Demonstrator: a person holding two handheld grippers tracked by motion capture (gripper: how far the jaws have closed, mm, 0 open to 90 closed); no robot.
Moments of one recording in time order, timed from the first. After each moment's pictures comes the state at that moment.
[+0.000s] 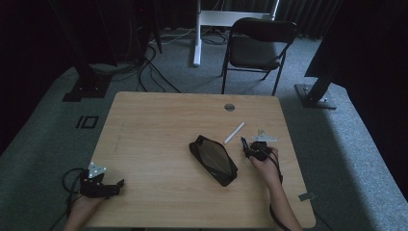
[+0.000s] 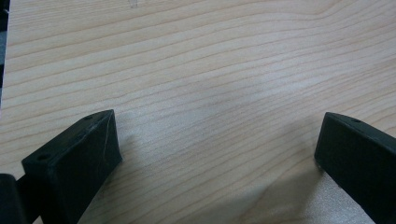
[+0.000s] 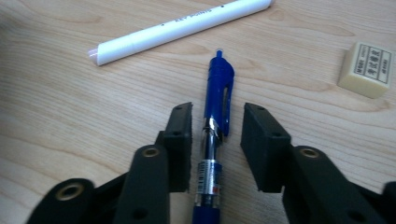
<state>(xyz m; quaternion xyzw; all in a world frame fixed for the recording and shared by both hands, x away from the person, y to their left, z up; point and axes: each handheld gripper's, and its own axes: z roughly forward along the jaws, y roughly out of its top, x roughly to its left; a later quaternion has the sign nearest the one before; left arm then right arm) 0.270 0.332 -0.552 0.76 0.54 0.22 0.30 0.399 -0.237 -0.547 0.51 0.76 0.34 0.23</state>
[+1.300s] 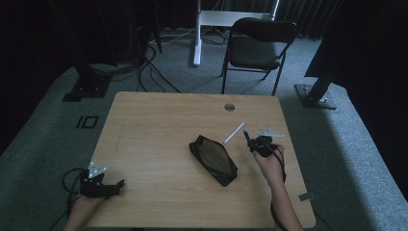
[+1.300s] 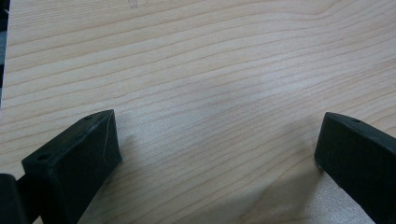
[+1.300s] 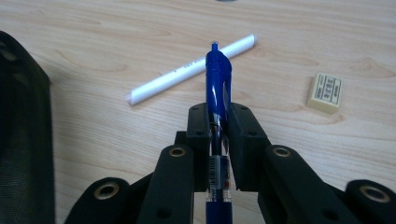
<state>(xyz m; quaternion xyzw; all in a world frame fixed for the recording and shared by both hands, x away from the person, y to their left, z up) 0.270 0.332 -0.552 0.76 0.54 0.22 0.30 0.383 -0.235 -0.494 0.54 0.73 0.36 0.22</state>
